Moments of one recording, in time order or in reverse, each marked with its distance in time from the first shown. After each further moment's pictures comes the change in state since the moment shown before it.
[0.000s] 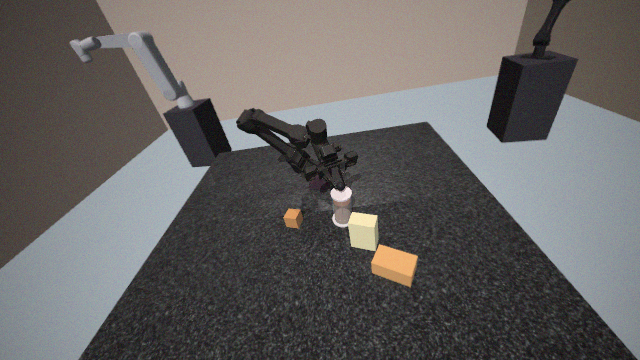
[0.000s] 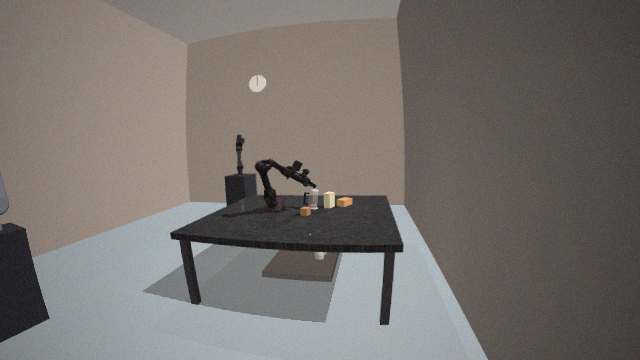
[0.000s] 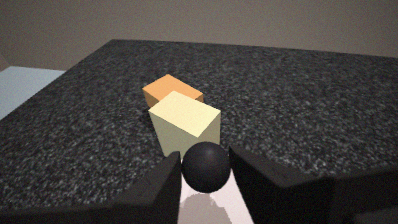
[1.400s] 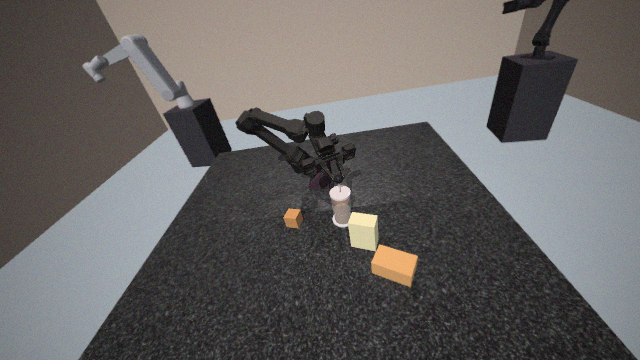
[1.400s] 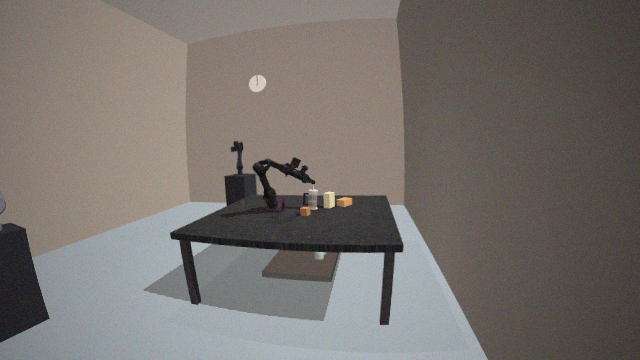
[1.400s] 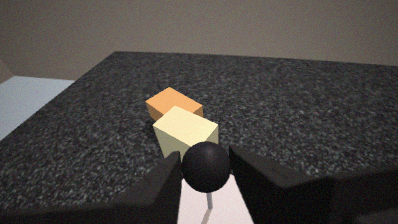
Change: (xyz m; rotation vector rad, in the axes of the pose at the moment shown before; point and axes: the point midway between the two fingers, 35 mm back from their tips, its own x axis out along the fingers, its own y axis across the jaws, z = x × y) arm -0.018 -0.001 0.019 0.013 -0.027 -0.002
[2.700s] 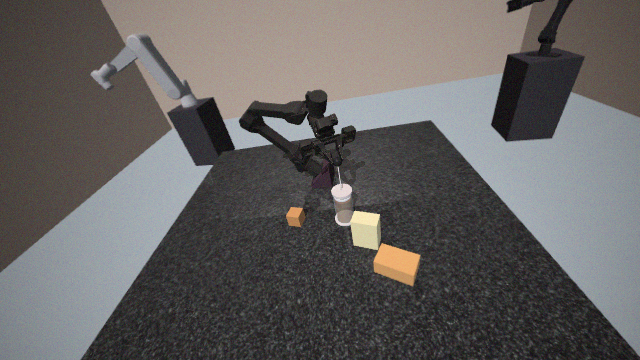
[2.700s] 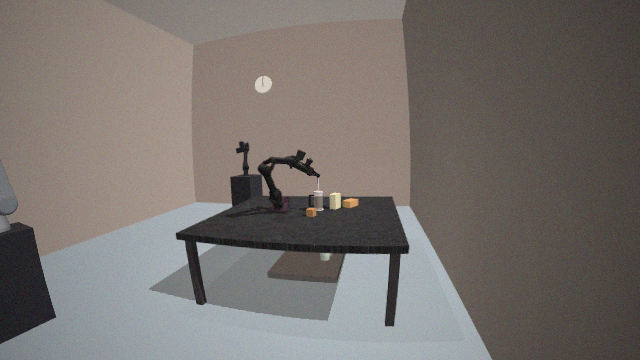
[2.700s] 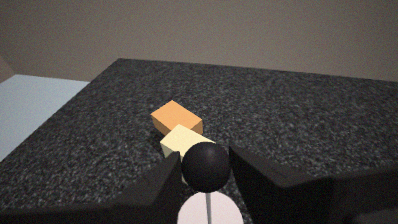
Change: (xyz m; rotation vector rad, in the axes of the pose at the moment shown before) arm -0.034 0.001 0.048 -0.015 0.018 -0.002
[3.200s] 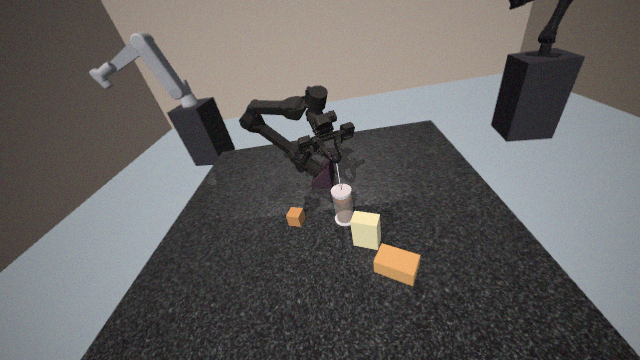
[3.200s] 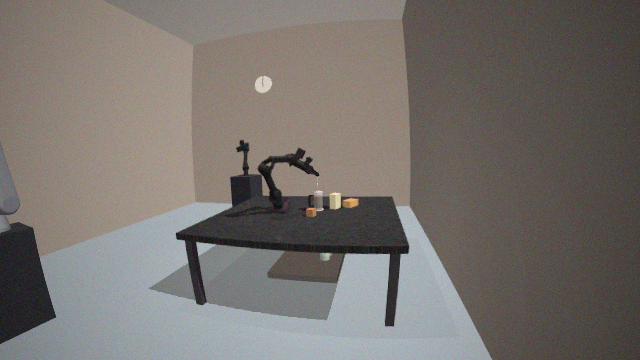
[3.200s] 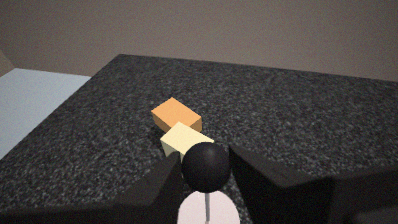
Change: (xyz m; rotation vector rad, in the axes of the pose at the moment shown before) arm -0.010 -0.002 0.008 -0.005 0.024 0.004
